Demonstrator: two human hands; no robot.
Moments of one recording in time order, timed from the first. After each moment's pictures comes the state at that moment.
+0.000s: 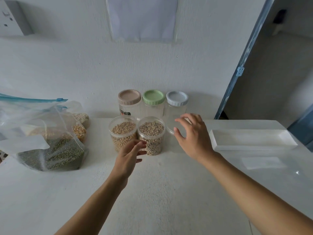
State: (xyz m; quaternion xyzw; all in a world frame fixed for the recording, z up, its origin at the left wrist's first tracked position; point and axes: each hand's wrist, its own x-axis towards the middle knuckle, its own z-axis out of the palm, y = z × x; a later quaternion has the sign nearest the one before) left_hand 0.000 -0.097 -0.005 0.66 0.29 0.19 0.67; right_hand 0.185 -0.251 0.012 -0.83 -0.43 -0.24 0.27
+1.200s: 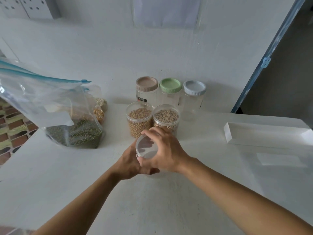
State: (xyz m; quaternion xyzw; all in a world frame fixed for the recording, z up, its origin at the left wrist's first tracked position) left_hand -0.054 -0.071 -0.045 0.85 0.09 0.15 0.49; right_hand 0.067 -0.202 0.010 -0.78 -0.56 0.06 0.27
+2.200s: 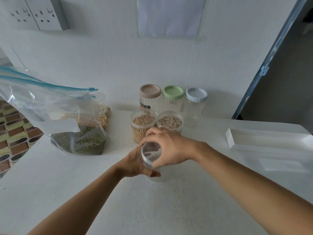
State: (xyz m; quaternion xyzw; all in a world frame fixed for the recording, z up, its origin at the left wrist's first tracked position) left_hand -0.039 -0.047 -0.042 0.85 0.06 0.06 0.53; right_hand 0.074 -0.194 0.080 -0.75 -0.63 0.19 0.08
